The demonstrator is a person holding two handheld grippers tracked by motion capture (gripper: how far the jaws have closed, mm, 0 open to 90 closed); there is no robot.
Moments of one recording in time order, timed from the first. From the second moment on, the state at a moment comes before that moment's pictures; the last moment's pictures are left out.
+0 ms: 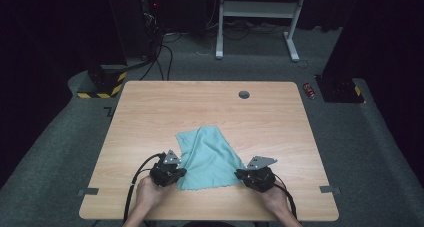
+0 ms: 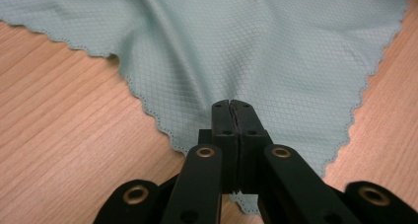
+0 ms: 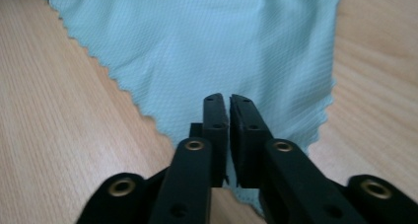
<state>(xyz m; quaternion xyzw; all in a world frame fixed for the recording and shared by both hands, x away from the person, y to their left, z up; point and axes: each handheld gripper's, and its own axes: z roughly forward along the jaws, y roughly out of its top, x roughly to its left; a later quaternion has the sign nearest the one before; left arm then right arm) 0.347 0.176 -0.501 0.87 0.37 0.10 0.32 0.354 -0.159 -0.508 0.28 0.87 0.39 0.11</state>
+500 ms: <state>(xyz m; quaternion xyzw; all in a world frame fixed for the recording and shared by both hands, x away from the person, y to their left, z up) 0.393 0.189 -0.497 0.79 0.48 0.18 0.34 0.417 -0.140 -0.496 0.36 0.84 0.38 0.12</state>
